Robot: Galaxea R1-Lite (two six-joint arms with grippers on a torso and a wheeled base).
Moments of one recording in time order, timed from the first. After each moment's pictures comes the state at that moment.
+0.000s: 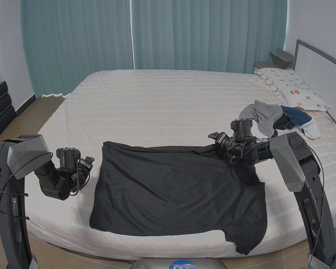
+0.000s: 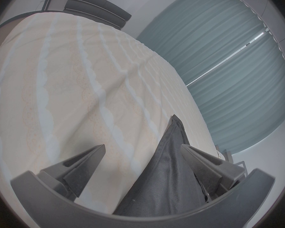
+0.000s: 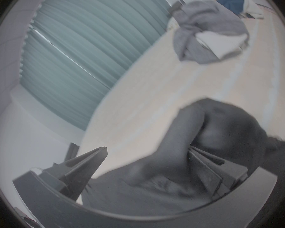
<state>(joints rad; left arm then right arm) -0.01 2.41 -0.92 -0.94 0.09 -1.05 0.24 2.76 -1.99 -0.32 0.05 0.83</state>
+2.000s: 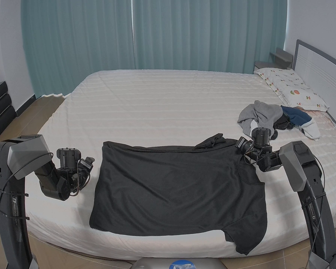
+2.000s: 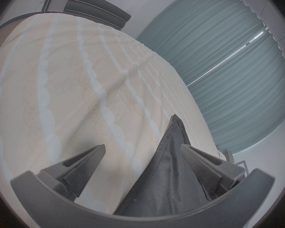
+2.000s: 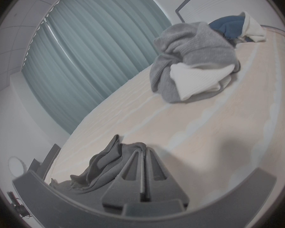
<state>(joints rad) -0.02 2.41 -0.92 -0.94 0.10 -1.04 0.06 2.88 -2.00 -0.56 0.06 0.62</state>
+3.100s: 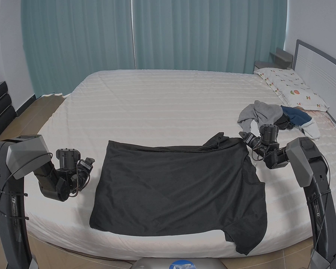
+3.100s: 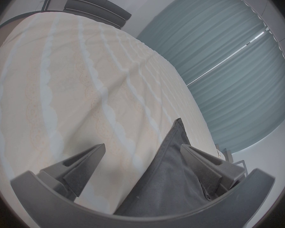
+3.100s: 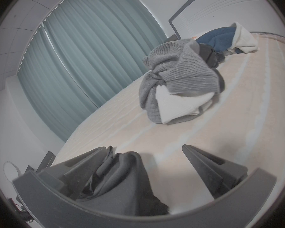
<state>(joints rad) -0.02 2.40 -0.89 -0.94 0.09 -1.05 0.02 2.83 -1.94 -0.61 0.00 0.61</state>
